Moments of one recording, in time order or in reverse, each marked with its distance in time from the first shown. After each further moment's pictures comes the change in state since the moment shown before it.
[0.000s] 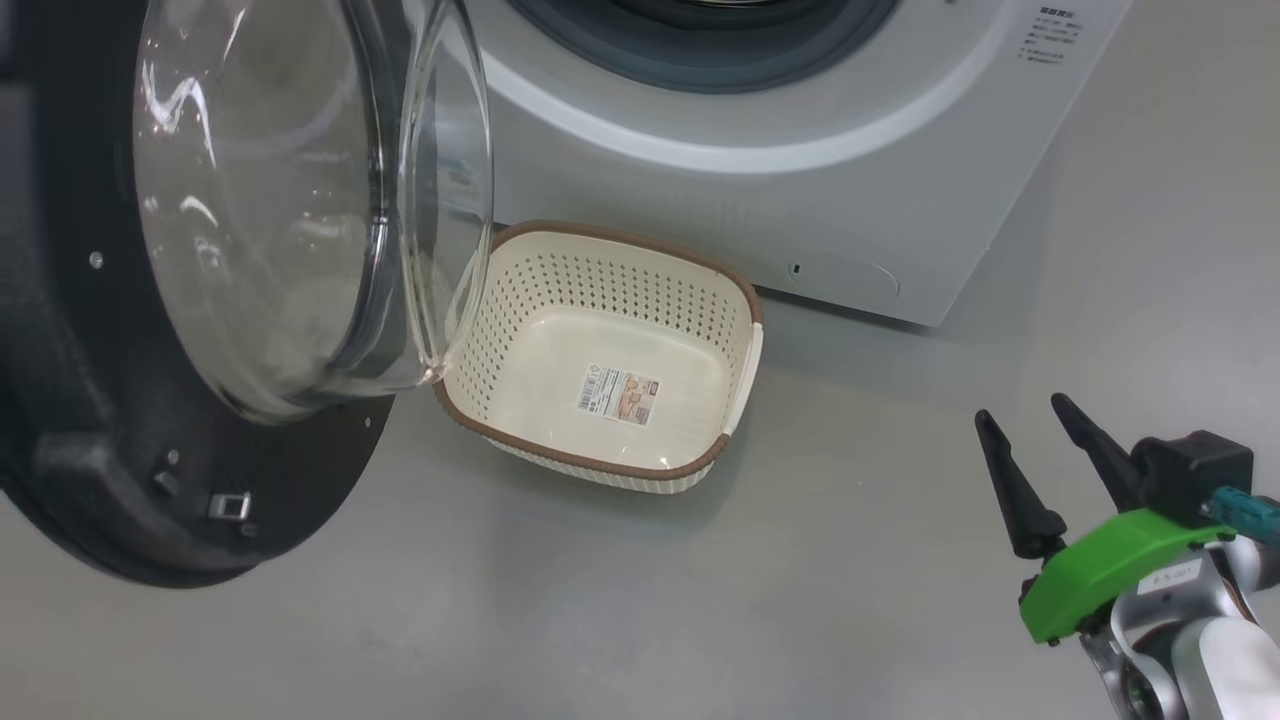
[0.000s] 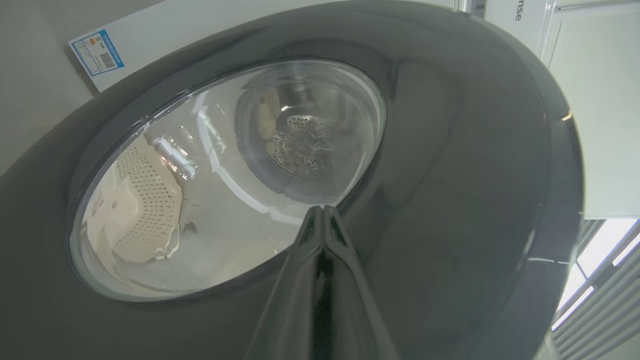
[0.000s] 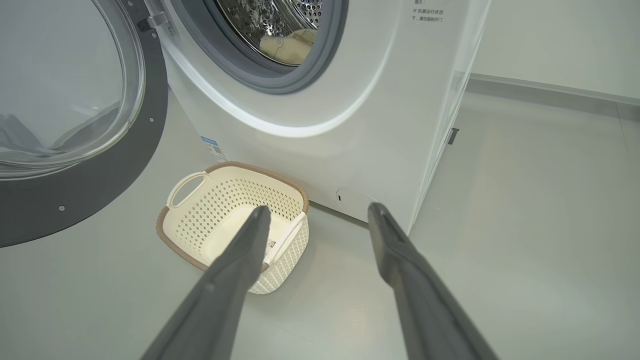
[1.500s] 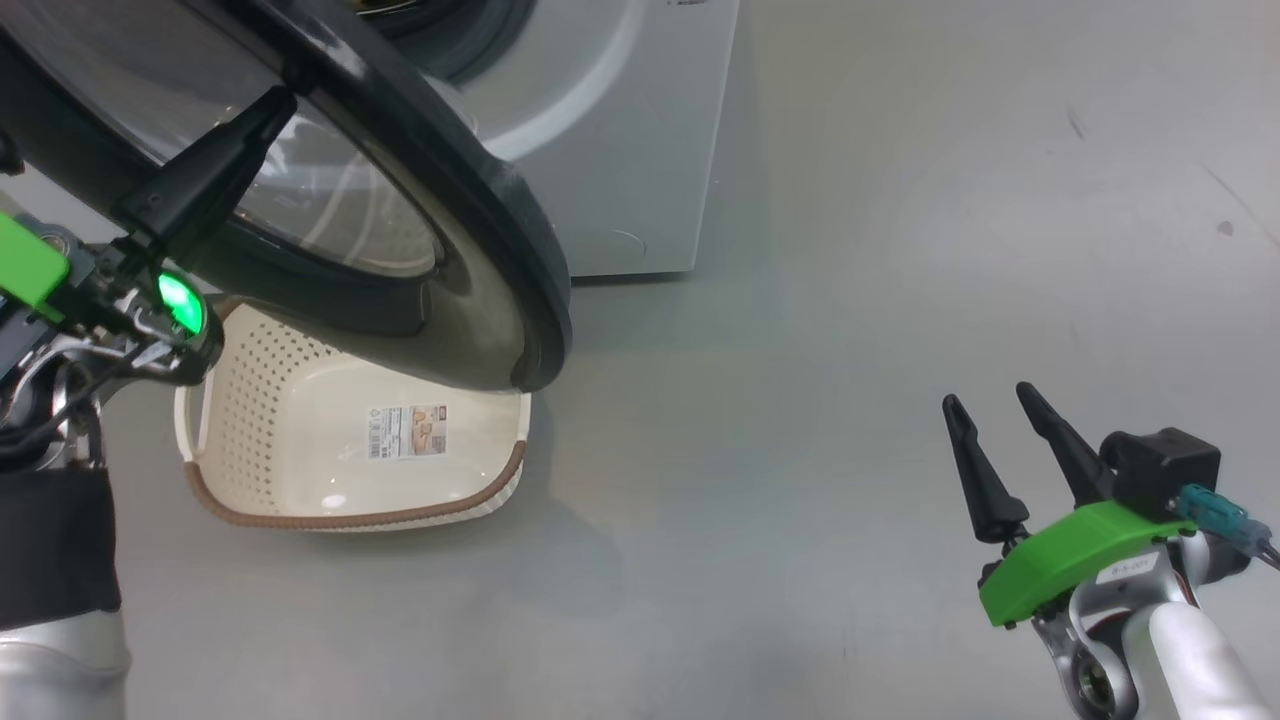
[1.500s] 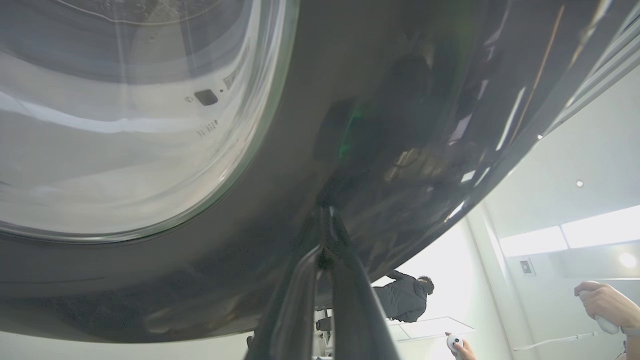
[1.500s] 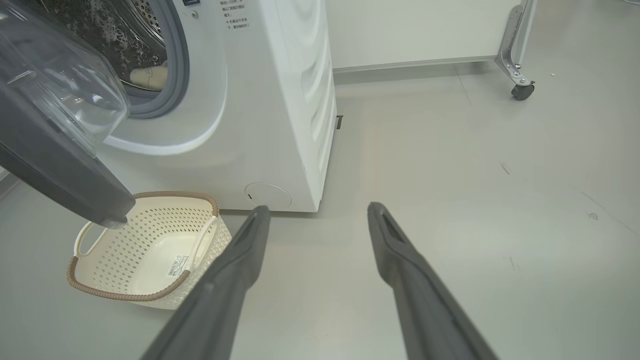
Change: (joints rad) left arm -0.113 -0.243 -0.178 -0.128 0.080 -0.111 -0.089; right arm -0.061 0.064 0.023 0.103 0.016 0.000 -0.095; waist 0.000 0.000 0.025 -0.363
